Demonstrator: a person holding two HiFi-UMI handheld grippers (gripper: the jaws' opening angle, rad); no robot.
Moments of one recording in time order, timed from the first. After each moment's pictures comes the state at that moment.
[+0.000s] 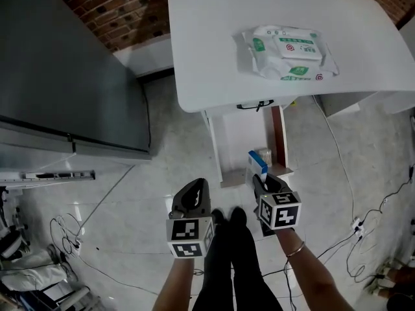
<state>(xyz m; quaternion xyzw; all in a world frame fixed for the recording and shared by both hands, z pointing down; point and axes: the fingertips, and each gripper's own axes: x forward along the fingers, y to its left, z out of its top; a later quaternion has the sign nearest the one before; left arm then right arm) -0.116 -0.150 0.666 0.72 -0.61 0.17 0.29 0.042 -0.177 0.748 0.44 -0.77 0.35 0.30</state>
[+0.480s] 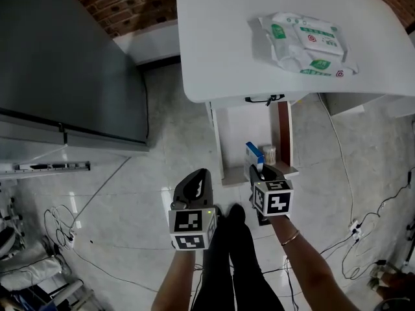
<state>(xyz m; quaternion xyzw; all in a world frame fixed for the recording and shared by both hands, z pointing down) -0.126 -0.166 0.709 0.71 -0.62 0.17 0.29 0.020 -0.198 0.810 0.43 -0.76 0.34 0.34</state>
